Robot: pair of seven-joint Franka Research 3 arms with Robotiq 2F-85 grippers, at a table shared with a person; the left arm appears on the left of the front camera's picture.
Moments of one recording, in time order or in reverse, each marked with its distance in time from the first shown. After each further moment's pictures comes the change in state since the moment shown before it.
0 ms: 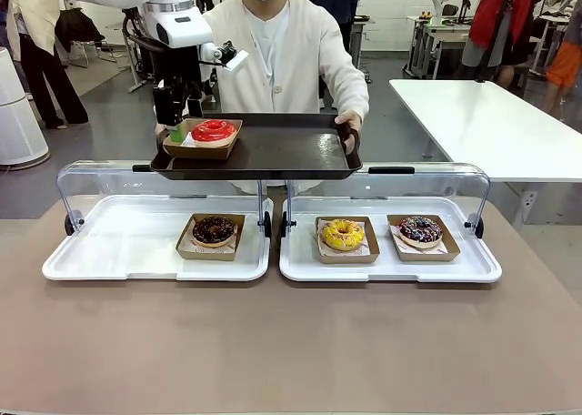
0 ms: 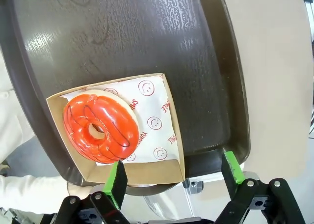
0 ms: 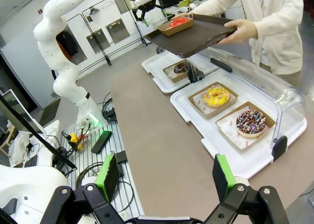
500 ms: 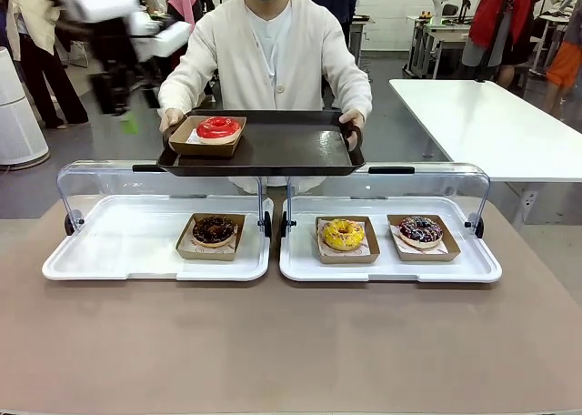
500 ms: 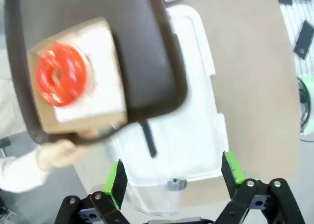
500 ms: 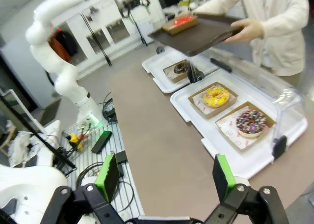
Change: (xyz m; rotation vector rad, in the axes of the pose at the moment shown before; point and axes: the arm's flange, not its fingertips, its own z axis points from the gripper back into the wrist) left arm -0.122 -0.063 0.024 0.005 -0.185 0.010; right arm 0.000 0.000 0.000 0.000 0.000 -0.001
